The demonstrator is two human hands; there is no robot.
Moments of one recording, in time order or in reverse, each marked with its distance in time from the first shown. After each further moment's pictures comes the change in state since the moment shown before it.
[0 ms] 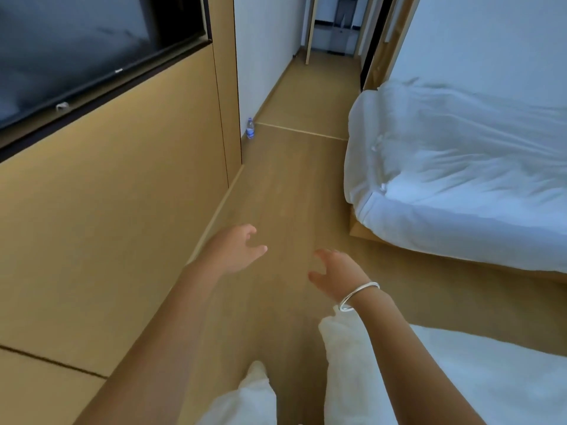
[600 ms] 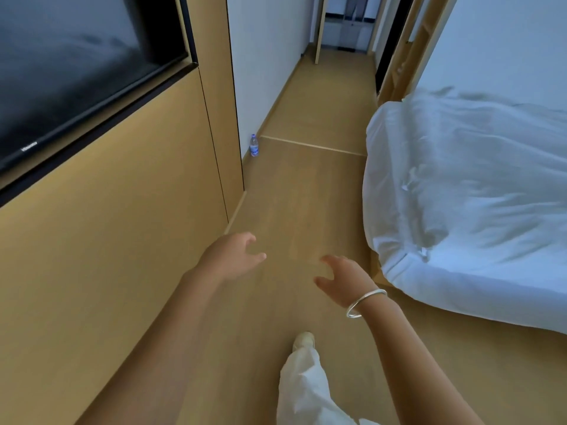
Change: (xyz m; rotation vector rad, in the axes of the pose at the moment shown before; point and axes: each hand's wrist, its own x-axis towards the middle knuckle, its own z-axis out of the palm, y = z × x) left_hand 0.348 0.021 -0.094 0.090 -0.035 -0.039; right_hand 0.349 0.014 -0.105 0.040 -0.016 0.011
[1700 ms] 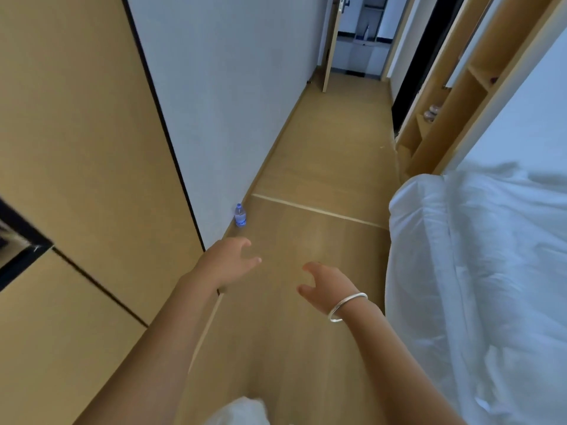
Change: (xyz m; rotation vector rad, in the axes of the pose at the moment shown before) left_hand 0.689 0.111 -0.208 -0.081 0.012 -0.032; right_hand 0.686 0.009 -0.267 -0.018 -0.080 -0.056
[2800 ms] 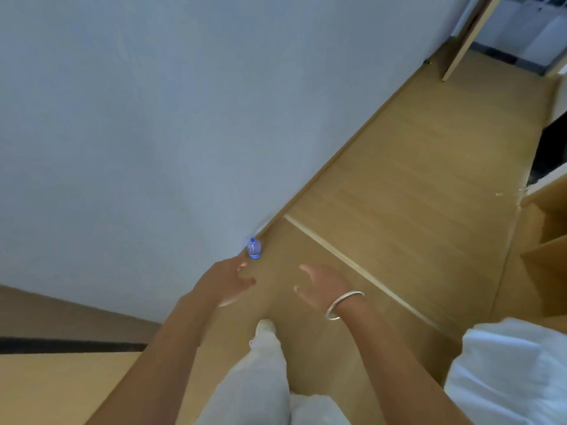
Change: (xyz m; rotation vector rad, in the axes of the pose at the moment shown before) left_hand 0.497 0.051 -0.056 -0.213 -0.027 -0.476; right_hand 0.568 0.059 -0.195 -0.194 -0.406 -0.287
